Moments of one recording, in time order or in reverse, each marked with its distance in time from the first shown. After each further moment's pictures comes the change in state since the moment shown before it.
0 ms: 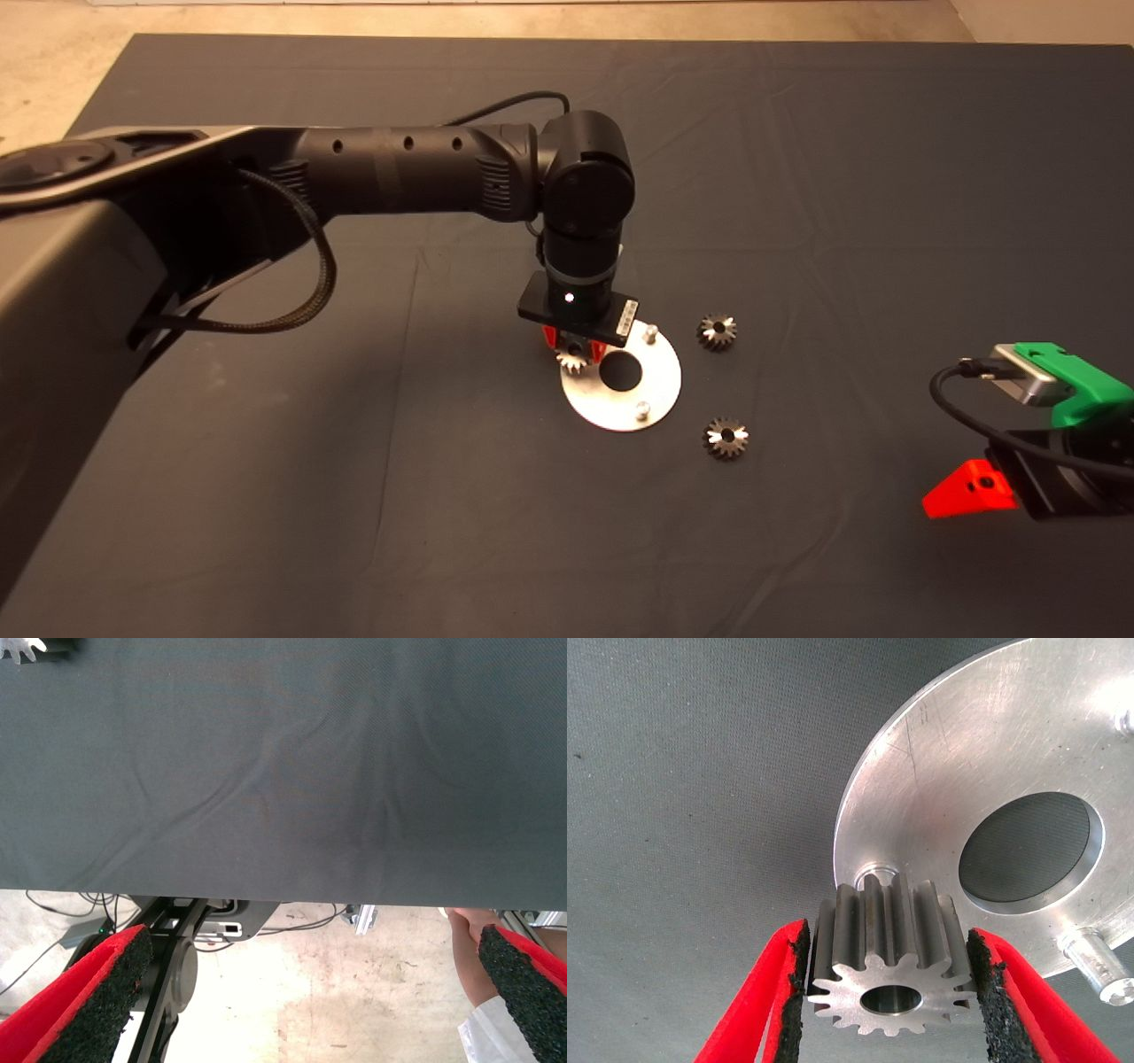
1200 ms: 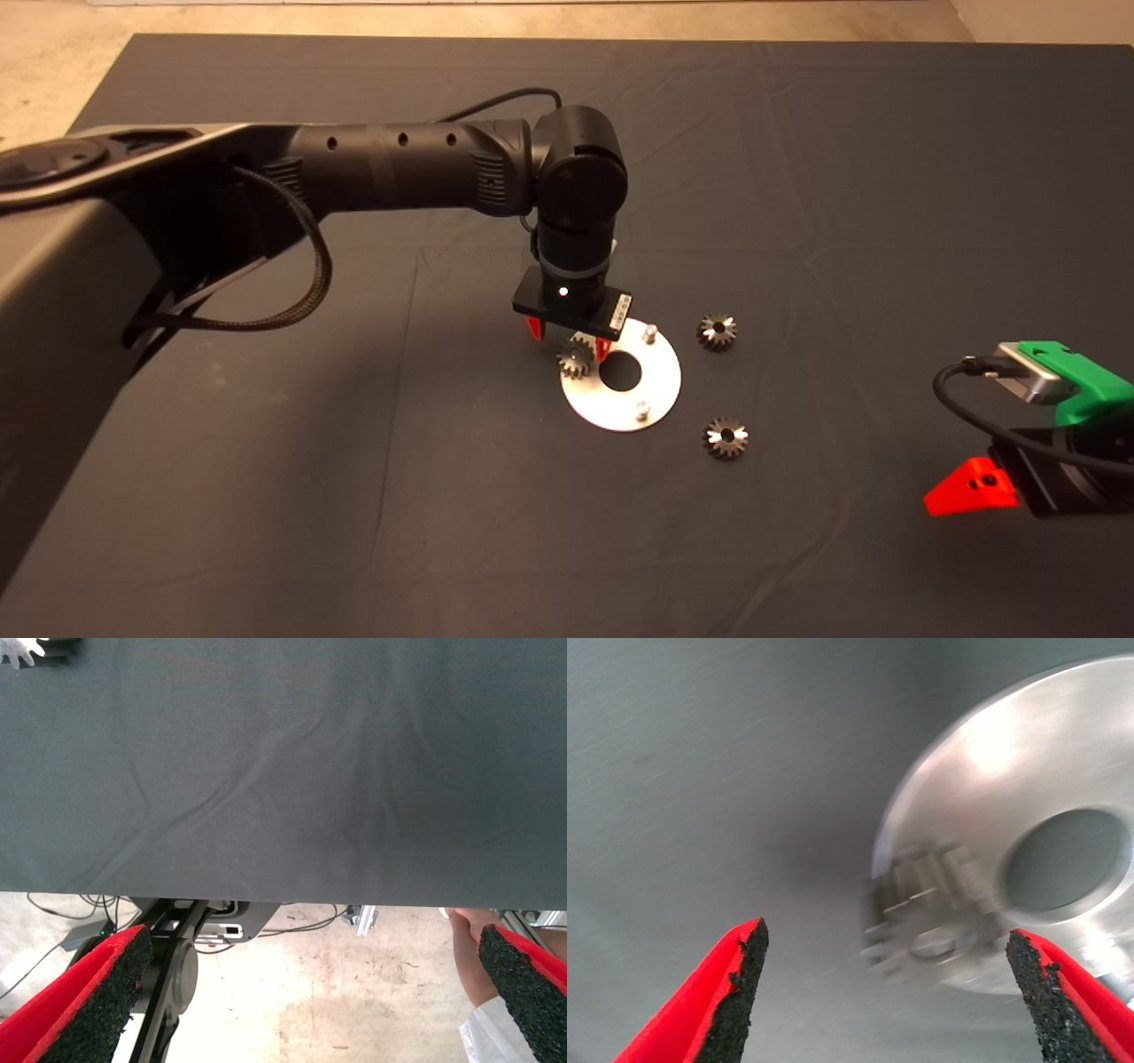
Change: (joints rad) left arm -0.010 -0.042 0.007 -0.002 -0.002 -0.002; right arm 0.005 -0.006 0.000 0.000 0.000 -0.001
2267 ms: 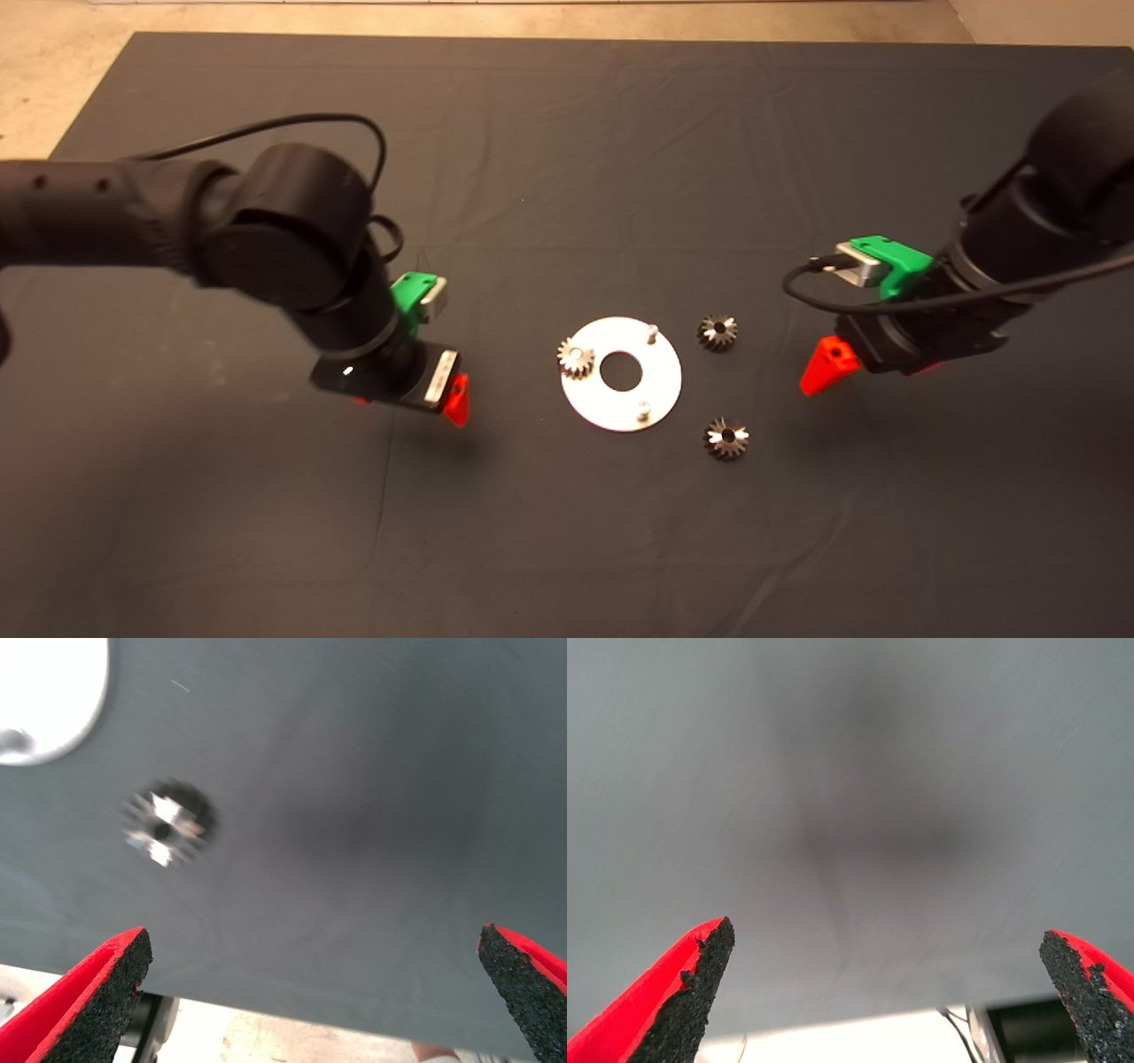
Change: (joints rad) left arm -0.027 -0.577 0.708 -0.001 0.008 -0.281; right arm -0.023 0.378 -0.467 0.000 0.003 -0.322
